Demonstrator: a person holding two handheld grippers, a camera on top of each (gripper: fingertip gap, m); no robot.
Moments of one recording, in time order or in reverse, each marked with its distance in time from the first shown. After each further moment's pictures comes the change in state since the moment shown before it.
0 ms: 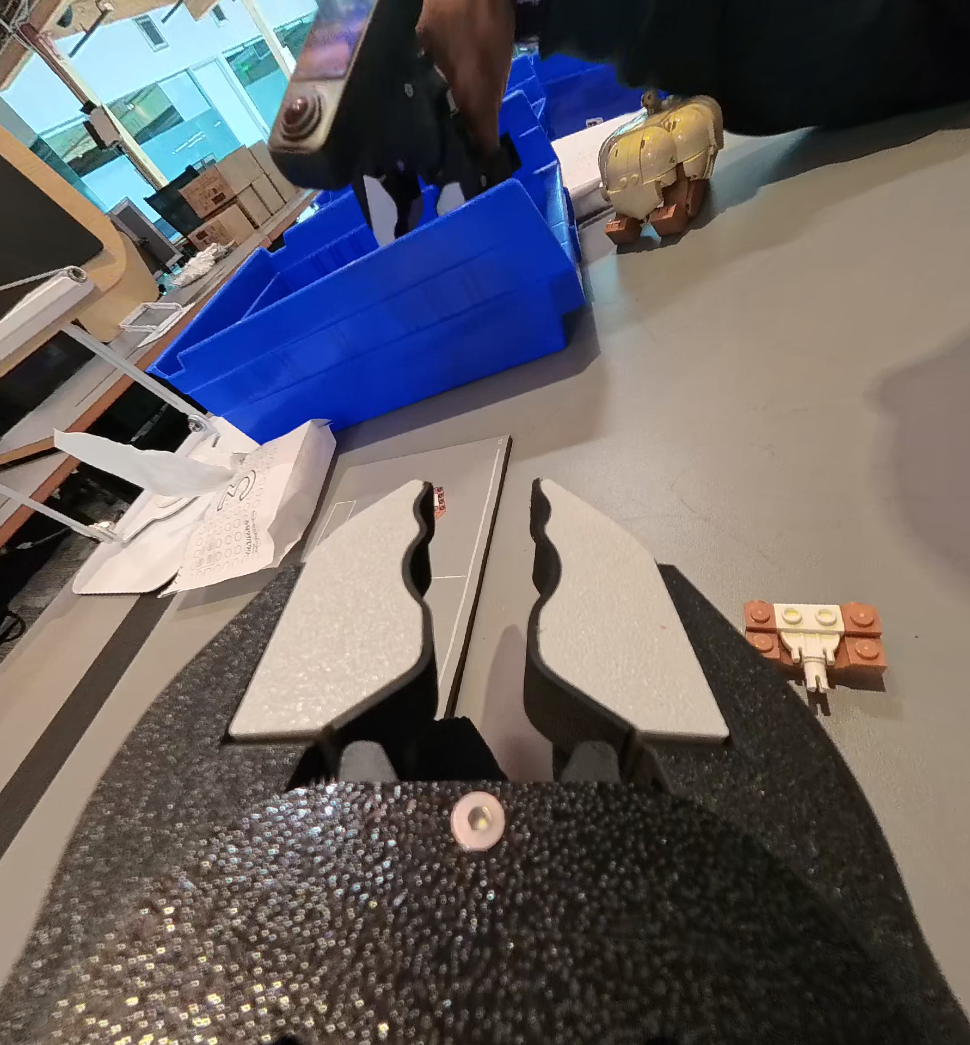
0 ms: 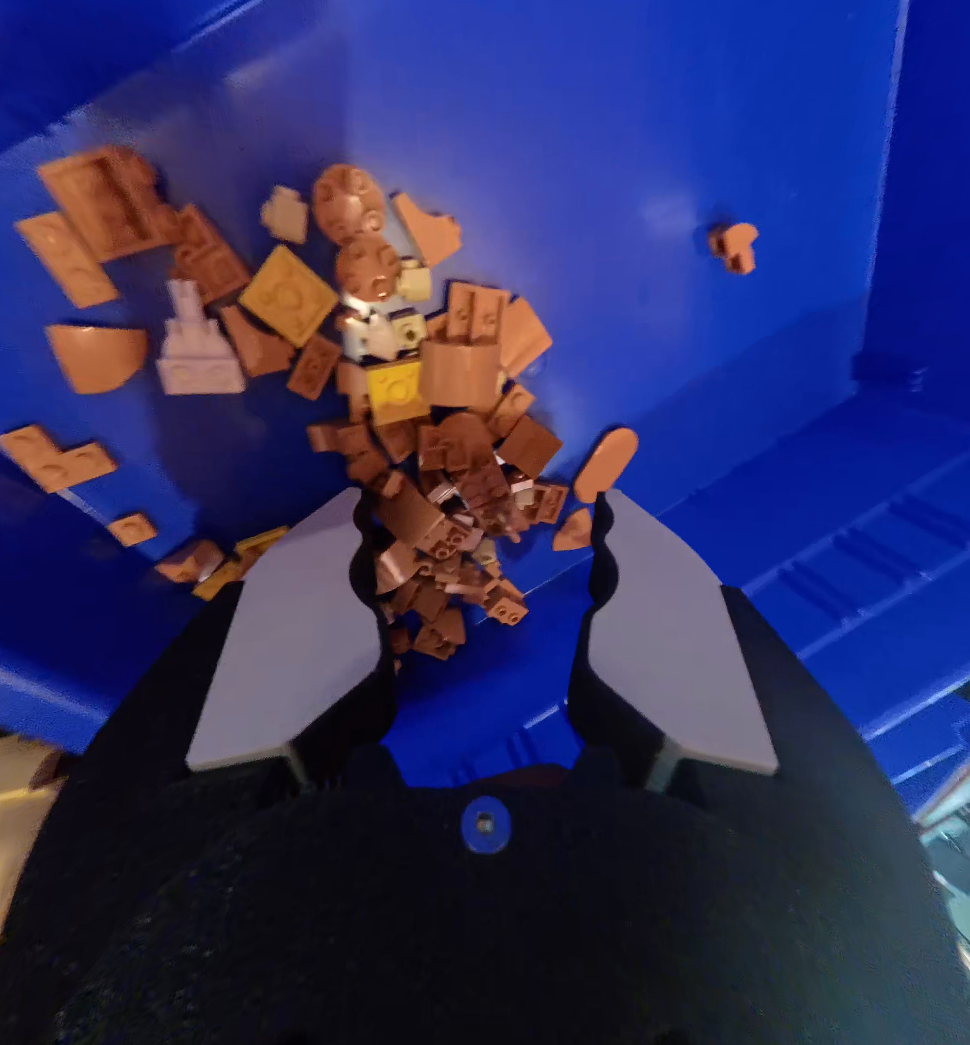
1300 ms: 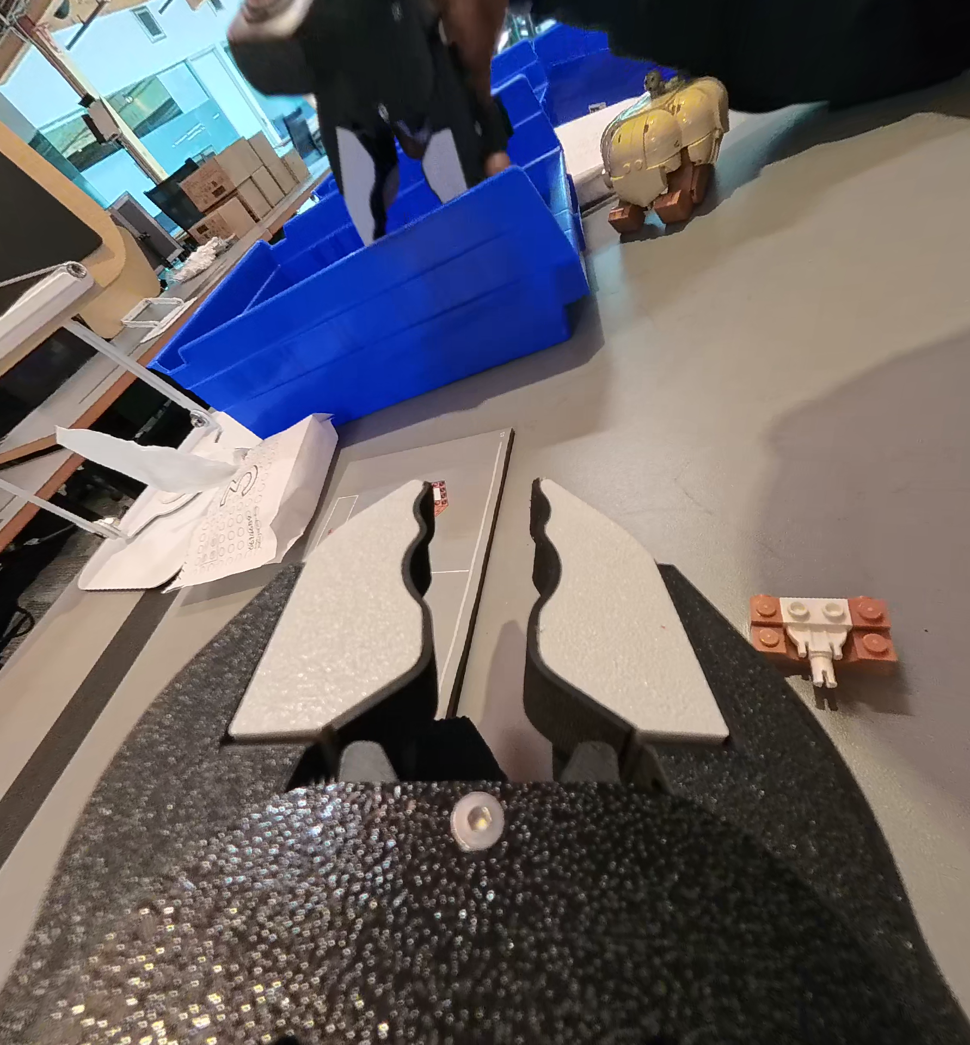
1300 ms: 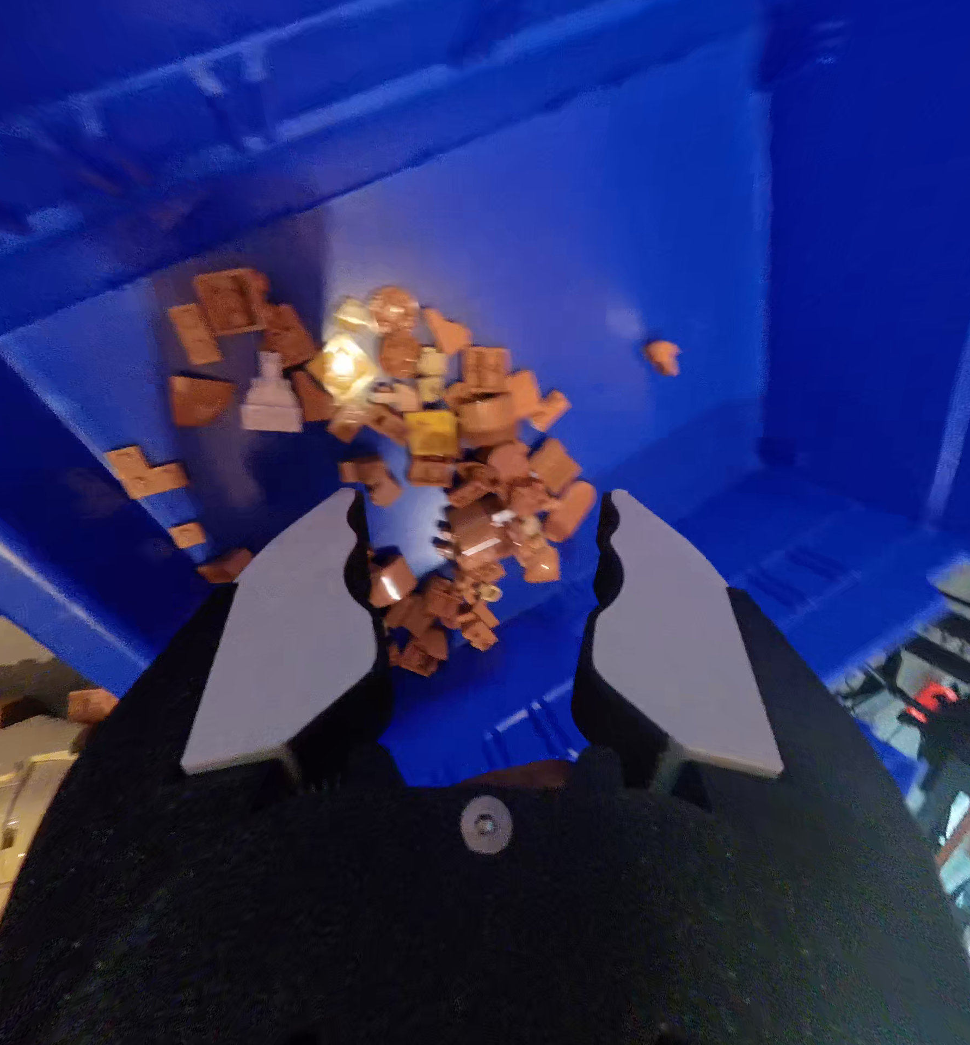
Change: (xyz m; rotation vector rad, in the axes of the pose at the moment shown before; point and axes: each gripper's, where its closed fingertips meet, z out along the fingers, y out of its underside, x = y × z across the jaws) left arm -0.001 0.002 0.000 -0.014 -0.003 0.009; right arm 0.001 -0.026 -0.027 0.154 0.025 -0.074
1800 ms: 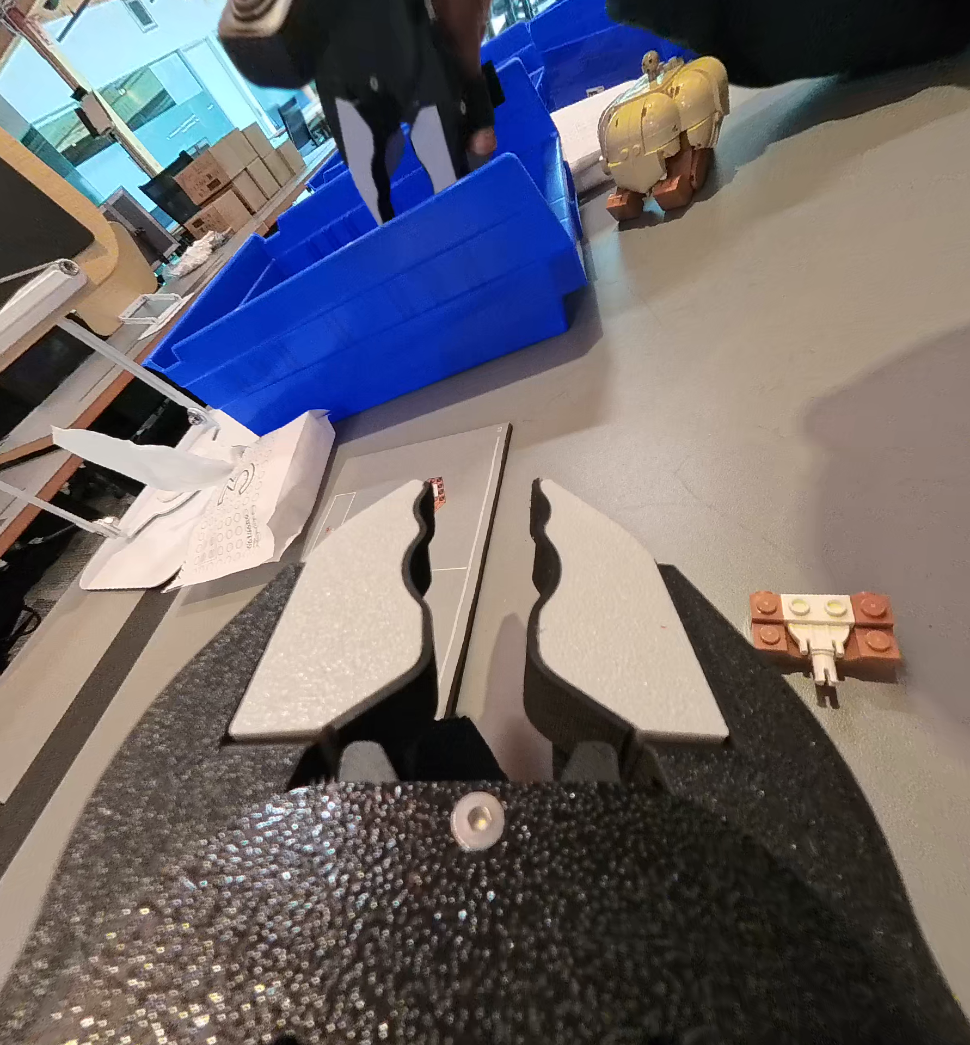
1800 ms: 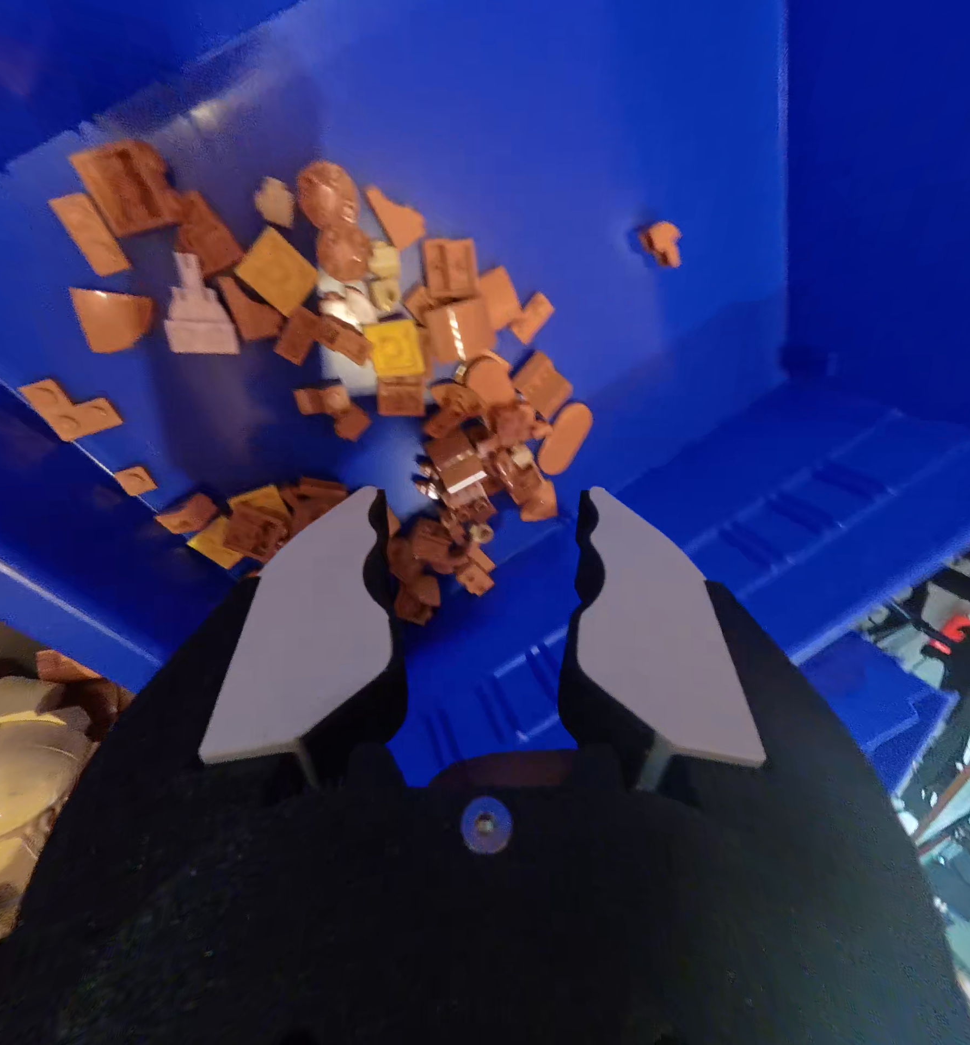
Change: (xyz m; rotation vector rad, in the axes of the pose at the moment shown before) left arm 0.002 0.002 0.002 -0.017 0.002 0.014; right arm 0.009 0.031 0.000 -0.102 0.010 0.069
